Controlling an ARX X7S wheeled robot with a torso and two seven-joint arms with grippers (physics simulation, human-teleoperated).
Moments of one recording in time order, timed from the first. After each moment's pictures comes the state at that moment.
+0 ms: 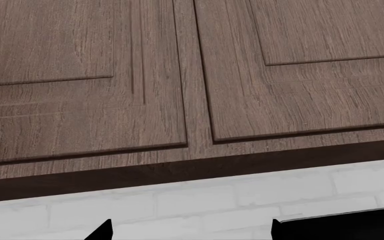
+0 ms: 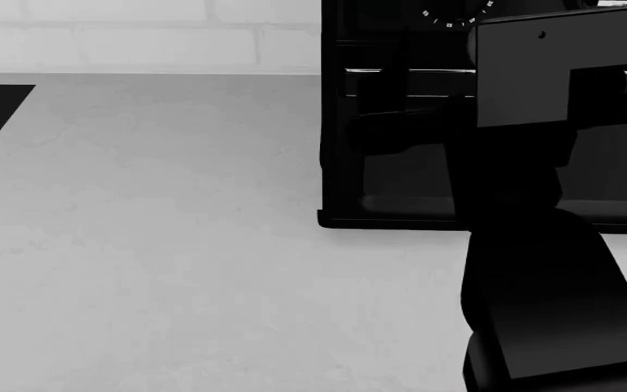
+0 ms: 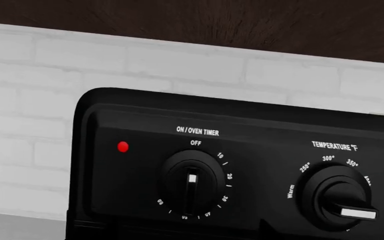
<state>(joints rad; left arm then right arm) -1.00 -0.32 0.05 0.53 -0.39 -0.81 -0.14 0.88 0.22 -0.12 -0.28 0.24 0.87 0.11</state>
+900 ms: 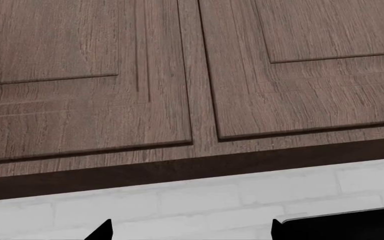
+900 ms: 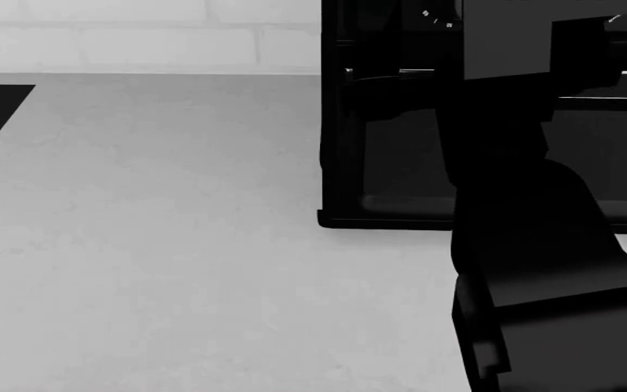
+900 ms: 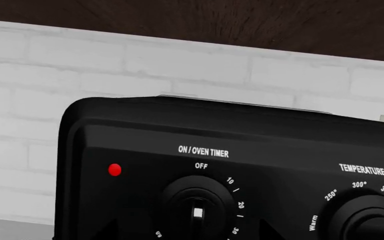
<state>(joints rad) -0.99 -0.34 0.05 0.53 -0.40 -0.80 -0.15 0.99 0.20 -0.16 -0.09 0.23 0.80 0.11</state>
